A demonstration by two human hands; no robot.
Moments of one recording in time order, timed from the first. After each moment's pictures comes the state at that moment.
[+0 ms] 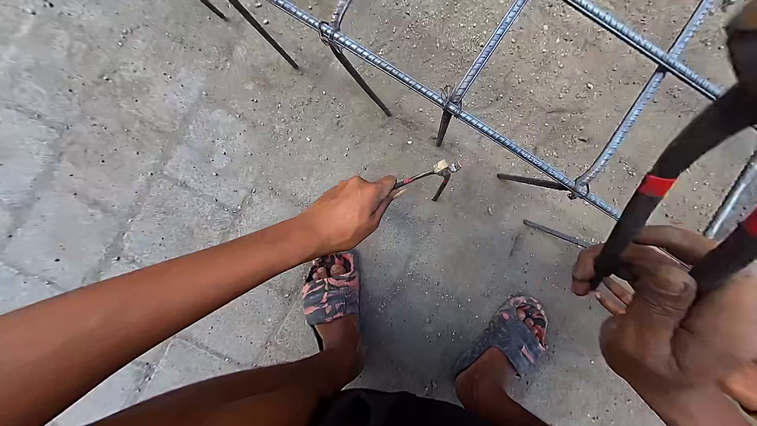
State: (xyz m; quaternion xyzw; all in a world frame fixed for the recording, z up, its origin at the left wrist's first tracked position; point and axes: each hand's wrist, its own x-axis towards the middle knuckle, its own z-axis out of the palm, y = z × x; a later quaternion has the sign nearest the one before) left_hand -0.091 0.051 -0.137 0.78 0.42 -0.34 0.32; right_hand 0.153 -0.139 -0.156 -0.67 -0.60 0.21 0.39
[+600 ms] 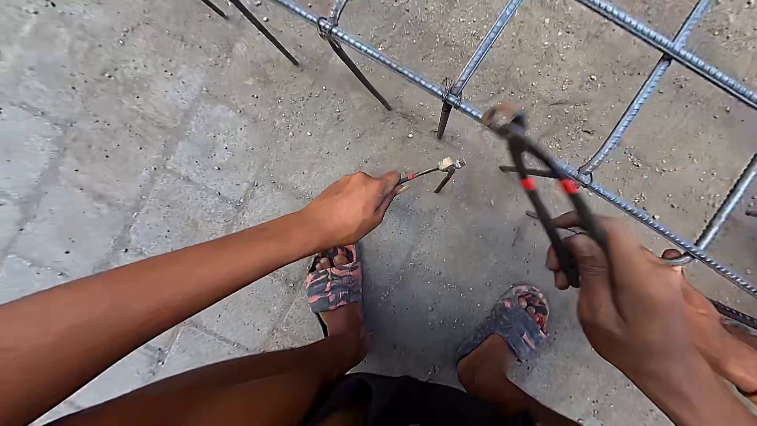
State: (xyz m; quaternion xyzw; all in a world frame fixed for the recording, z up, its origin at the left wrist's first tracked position) left_hand -0.127 0.042 -0.184 0.84 0.38 -0.20 0.33; right_hand 0.148 -0.149 -0.155 -0.69 -0.63 0.22 0.27
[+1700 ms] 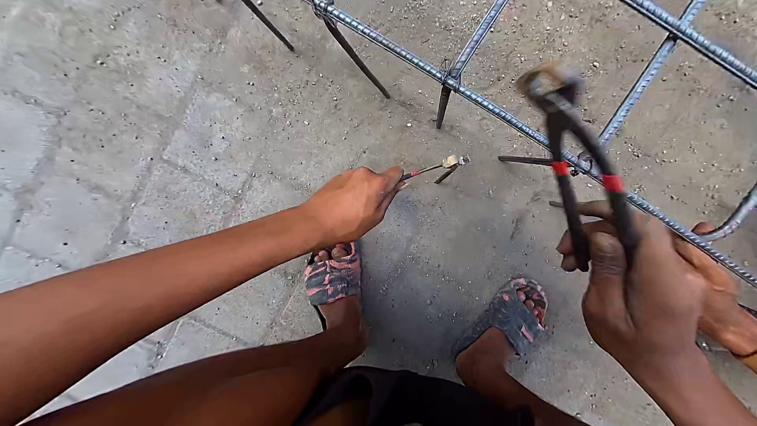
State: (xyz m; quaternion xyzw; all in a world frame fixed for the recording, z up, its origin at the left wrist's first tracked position) left_hand -0.125 -0.003 -0.177 0.87 0.39 -0.18 0.27; right_hand 0.149 -0.159 -0.161 -0.69 -0.63 0.17 0.30
